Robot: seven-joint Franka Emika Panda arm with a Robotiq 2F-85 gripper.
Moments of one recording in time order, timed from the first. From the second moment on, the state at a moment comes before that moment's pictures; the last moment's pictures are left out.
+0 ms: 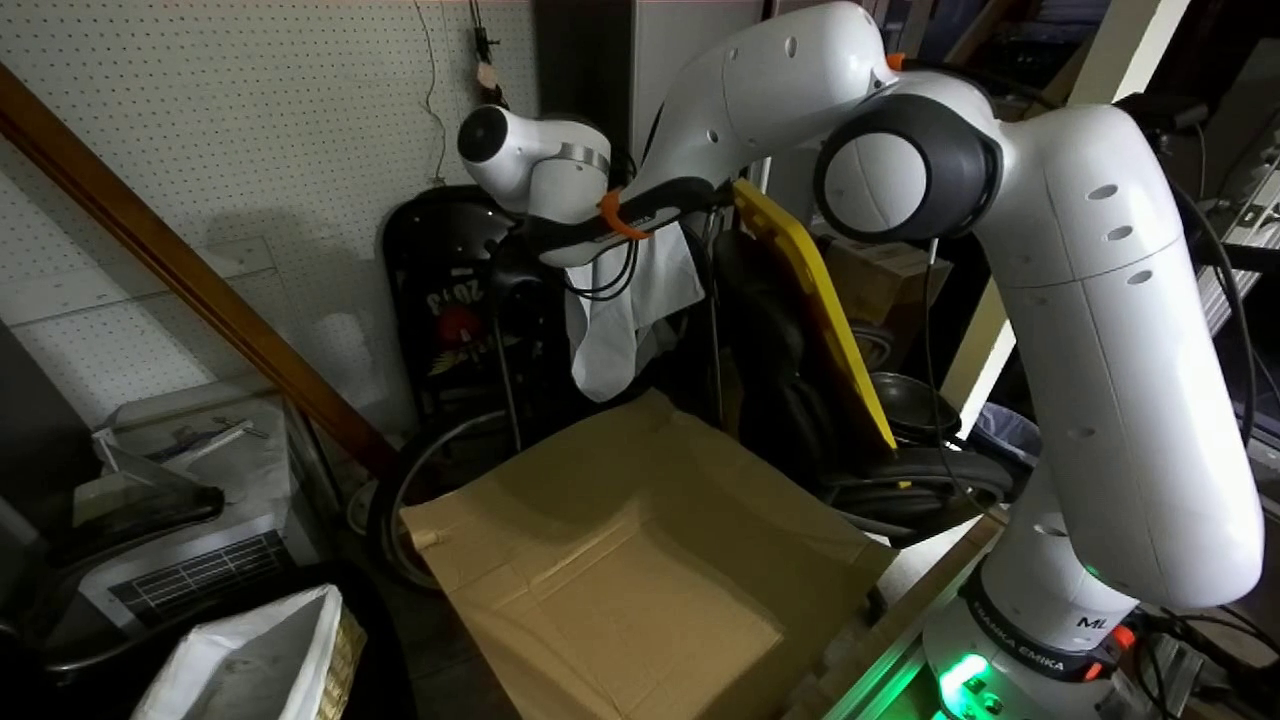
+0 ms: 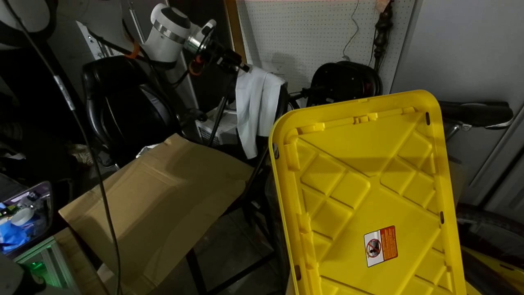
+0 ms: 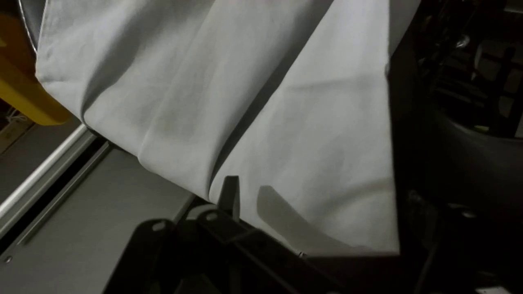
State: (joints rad) arm 0.33 0.60 -0.05 -1.35 -0.98 2.16 0.98
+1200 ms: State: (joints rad) arm 0.34 0.52 0.00 -1.35 -0.99 2.04 0.99
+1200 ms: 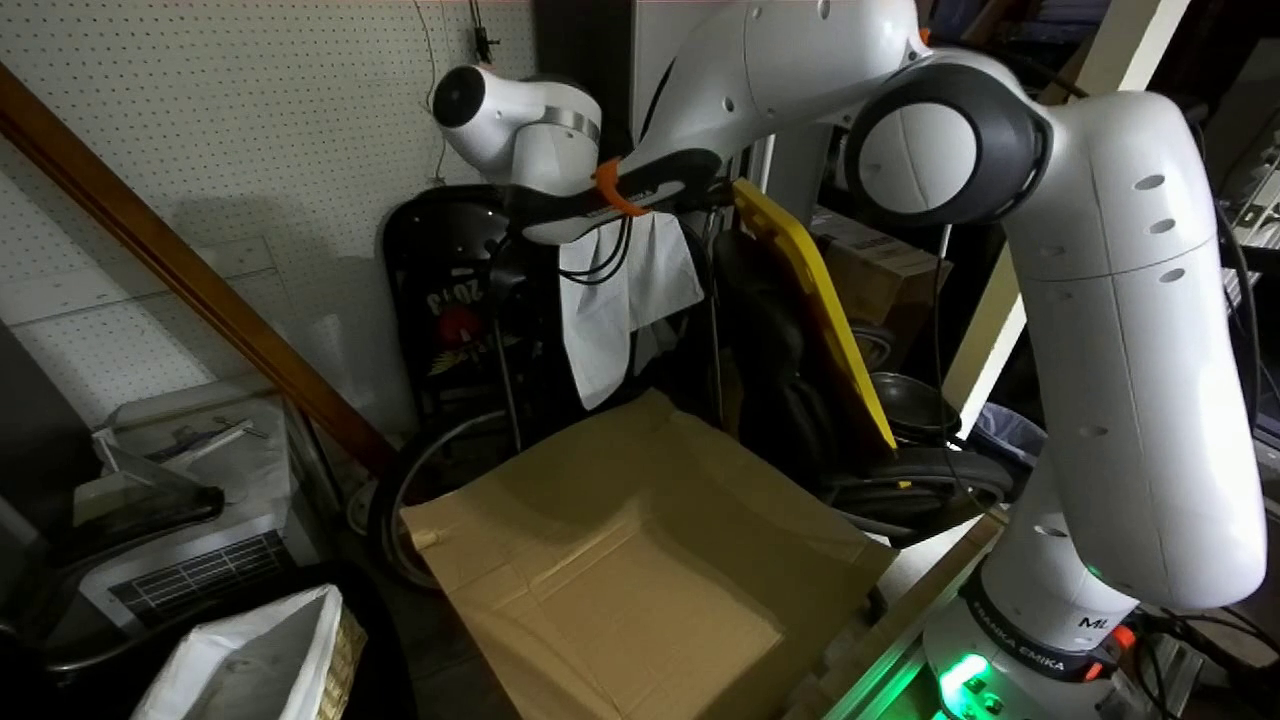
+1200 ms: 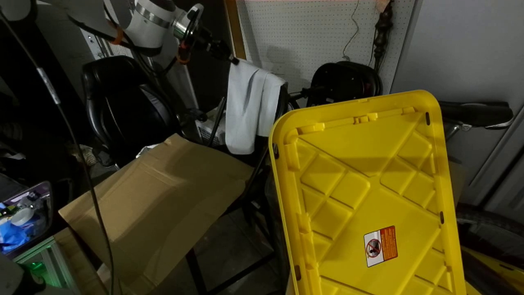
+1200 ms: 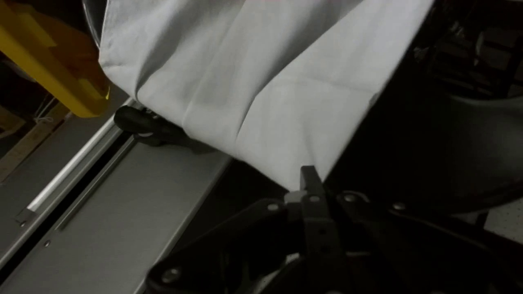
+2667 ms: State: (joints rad) arm 0.34 -0.25 0.25 -1.87 -1.11 2.53 1.19
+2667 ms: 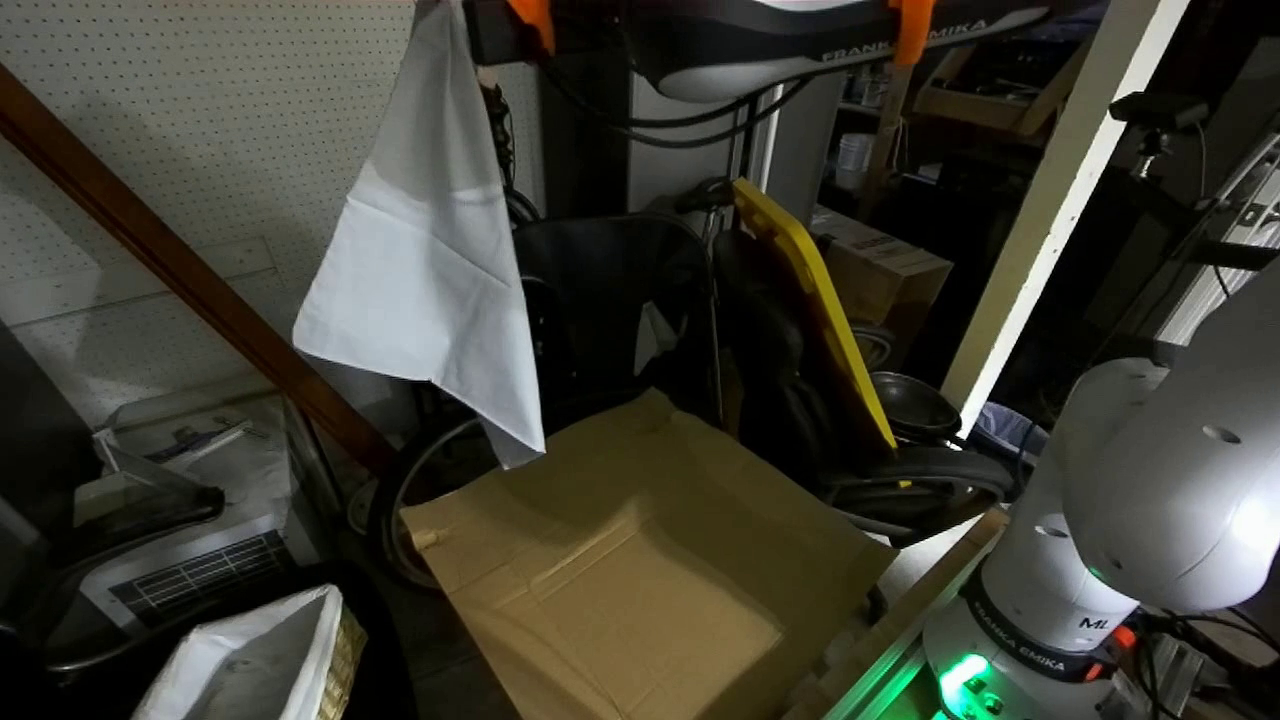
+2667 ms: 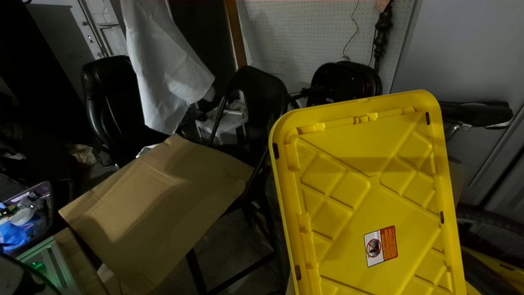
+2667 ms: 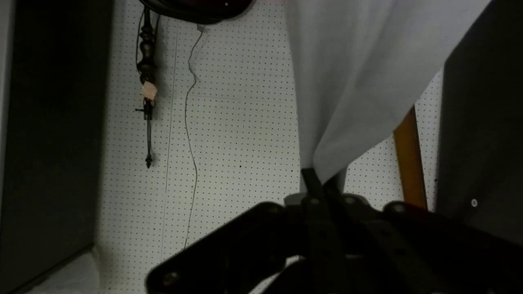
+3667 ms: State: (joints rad) arm 0.19 -0.31 0.25 -2.12 -0.90 2.46 1.14
